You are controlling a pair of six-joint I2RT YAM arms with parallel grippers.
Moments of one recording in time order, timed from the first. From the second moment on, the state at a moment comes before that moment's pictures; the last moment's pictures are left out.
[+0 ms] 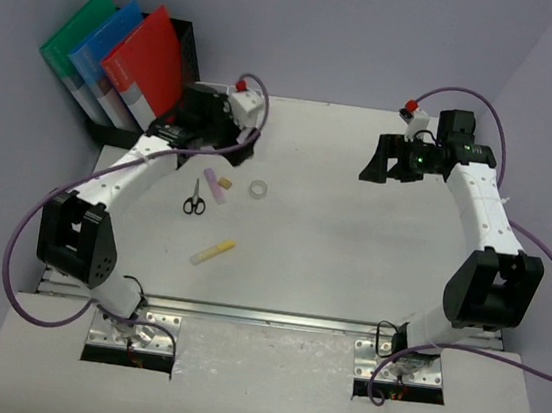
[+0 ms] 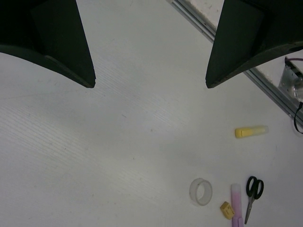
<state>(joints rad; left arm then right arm) -0.23 1.57 1.32 -0.30 0.32 0.33 -0.03 1.59 1.41 -0.76 -0.64 -0.15</state>
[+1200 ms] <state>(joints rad) -0.56 1.90 1.21 -0.90 0.01 0.26 -0.03 1.56 1.38 -0.76 -0.66 -0.13</state>
